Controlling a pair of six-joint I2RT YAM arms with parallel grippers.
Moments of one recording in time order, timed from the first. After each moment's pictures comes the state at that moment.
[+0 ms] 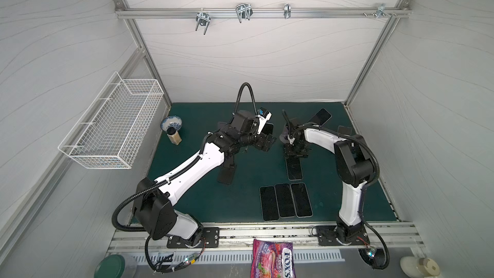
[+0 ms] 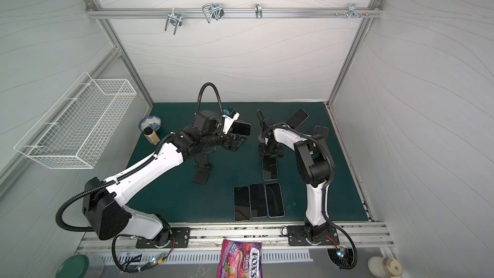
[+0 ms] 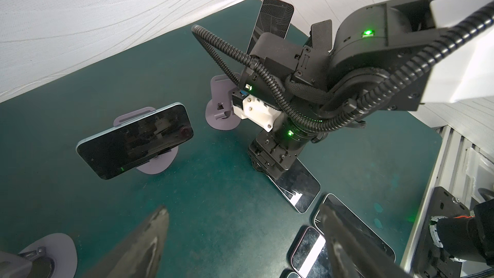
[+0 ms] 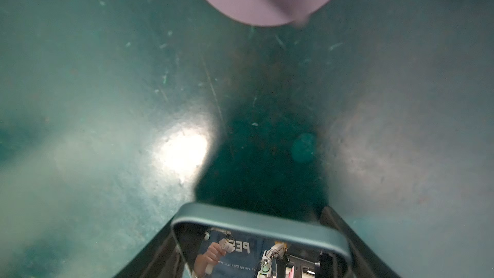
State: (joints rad) left arm -0.65 1.44 1.27 -0.42 0.19 -0.07; right arm 0.47 1.98 1.38 -0.86 -0.09 0.31
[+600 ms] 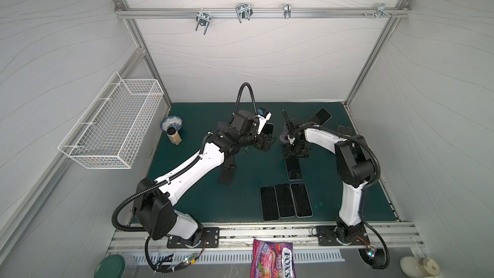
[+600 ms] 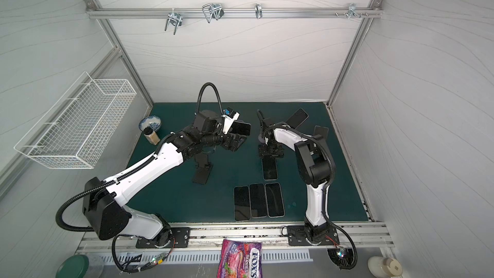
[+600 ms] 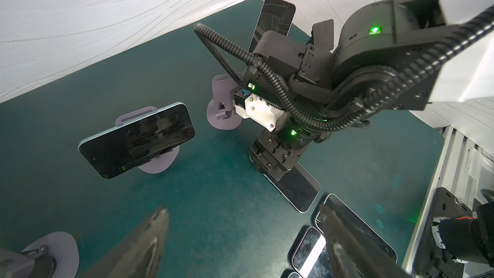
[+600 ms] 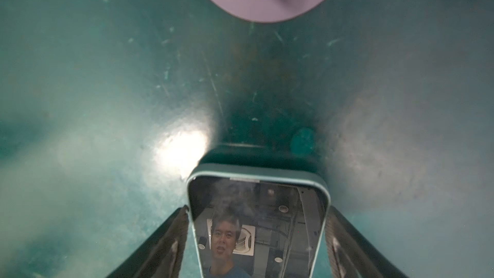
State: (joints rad) left arm -0.65 1.44 1.27 -0.42 0.18 -0.07; right arm 0.47 1.96 1.38 -0.87 -0.08 0.31
